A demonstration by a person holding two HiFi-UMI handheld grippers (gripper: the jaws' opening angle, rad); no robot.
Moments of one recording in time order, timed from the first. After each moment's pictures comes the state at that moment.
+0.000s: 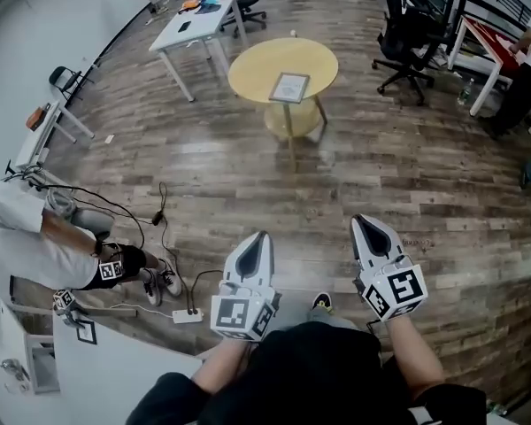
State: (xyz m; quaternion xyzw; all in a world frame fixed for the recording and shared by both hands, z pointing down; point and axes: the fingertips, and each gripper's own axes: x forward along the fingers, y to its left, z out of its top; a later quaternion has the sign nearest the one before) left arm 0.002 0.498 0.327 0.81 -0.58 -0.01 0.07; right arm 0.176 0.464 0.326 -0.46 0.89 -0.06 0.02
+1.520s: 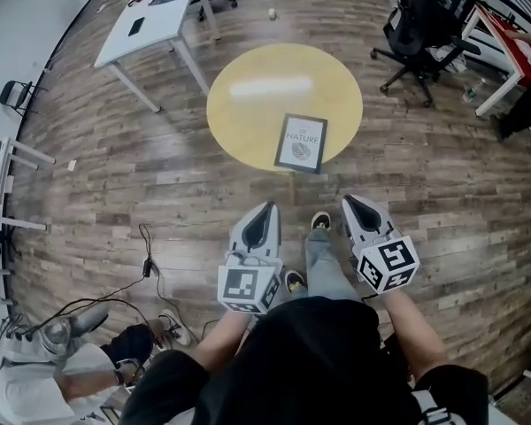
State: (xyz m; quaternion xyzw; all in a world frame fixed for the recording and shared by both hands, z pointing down) left arm -0.107 -0.075 0.379 0.85 -0.52 0.02 0.12; right arm 0.038 -0.082 0.406 -0.48 0.86 -0.14 -0.08
